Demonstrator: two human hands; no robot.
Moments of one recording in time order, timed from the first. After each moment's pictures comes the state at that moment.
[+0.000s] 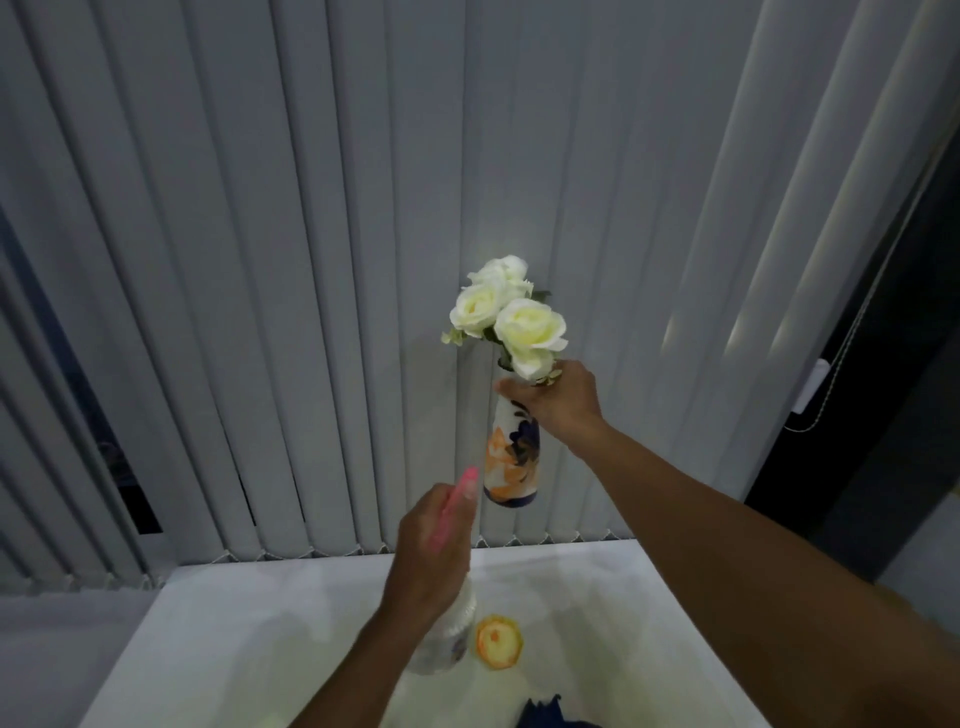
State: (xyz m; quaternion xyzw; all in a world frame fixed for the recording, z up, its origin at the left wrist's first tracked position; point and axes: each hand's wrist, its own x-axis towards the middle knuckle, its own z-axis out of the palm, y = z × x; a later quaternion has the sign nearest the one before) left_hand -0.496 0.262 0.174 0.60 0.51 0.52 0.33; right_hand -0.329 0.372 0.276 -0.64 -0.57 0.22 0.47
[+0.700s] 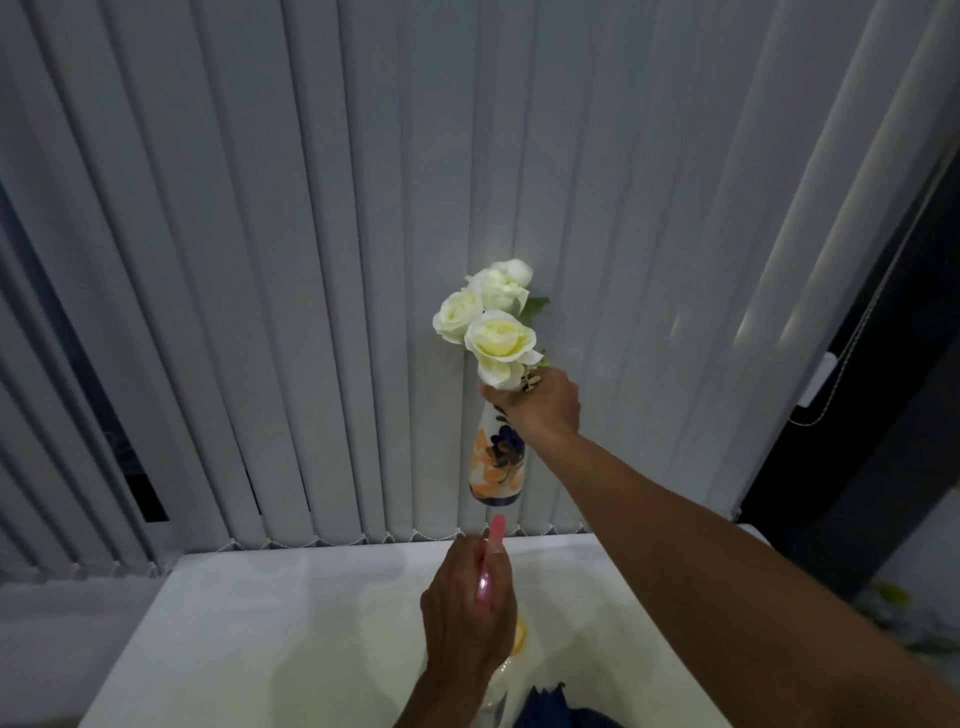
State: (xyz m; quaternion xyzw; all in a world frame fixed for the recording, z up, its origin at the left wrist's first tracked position) left_hand -0.464 0.230 0.109 0.59 0.59 0.52 0.17; right_hand -0.371 0.364 0.262 -0.70 -0.52 0.21 0.46
